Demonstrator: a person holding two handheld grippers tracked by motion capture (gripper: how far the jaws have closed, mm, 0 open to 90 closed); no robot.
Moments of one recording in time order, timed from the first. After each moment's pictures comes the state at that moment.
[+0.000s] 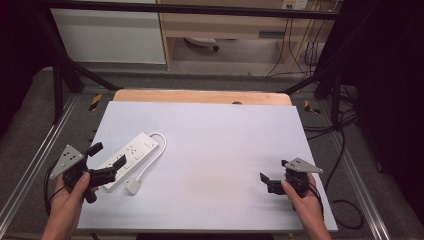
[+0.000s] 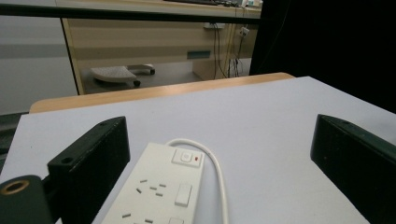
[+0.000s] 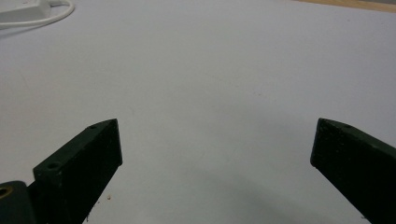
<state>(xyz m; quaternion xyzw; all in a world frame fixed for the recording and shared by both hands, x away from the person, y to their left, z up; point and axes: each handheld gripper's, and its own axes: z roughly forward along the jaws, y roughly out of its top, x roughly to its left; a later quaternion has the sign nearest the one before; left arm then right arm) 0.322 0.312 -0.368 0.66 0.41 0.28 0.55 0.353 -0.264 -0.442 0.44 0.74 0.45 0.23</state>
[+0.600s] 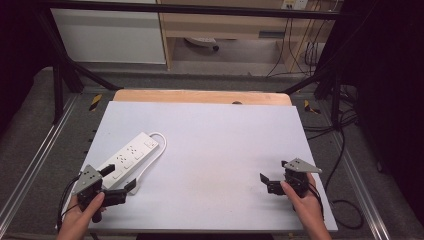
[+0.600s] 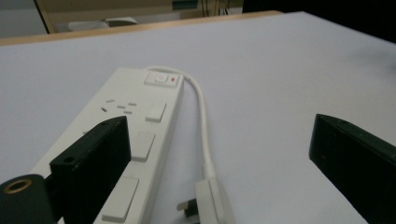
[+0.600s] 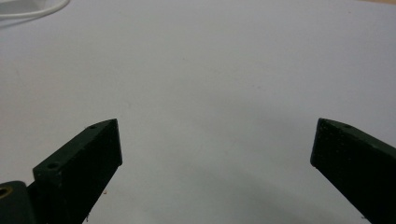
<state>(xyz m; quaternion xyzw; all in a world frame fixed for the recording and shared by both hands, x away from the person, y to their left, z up) 0.307 0.296 -0.423 0.73 0.41 0.24 0.49 0.354 -0.264 -0.445 0.45 0.75 0.44 0.23</state>
